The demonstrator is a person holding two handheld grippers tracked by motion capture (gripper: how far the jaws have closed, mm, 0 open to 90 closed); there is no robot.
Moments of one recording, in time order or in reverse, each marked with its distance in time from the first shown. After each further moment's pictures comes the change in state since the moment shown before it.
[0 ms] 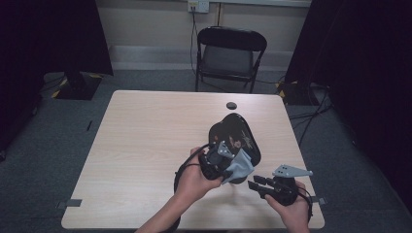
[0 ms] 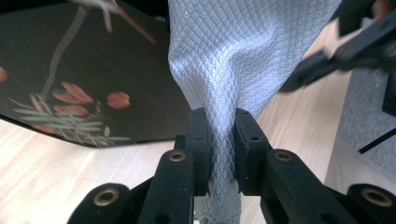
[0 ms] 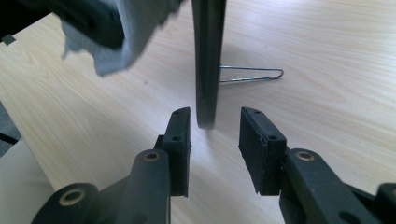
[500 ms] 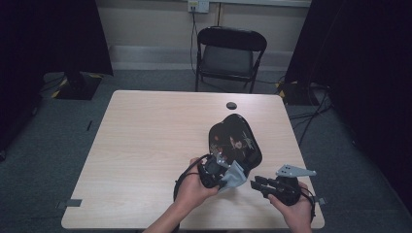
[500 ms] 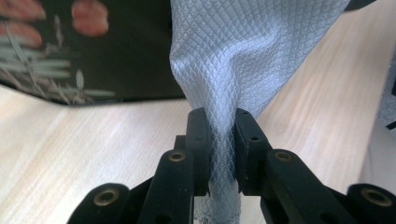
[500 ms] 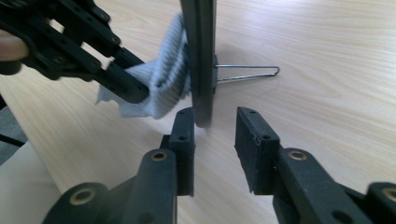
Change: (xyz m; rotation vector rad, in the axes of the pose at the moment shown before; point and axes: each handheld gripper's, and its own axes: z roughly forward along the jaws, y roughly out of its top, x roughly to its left) left arm 0.007 -0.034 0.036 0.089 -0.003 -0.048; right arm -0.006 -0.002 -0.003 -0.004 0.021 0.019
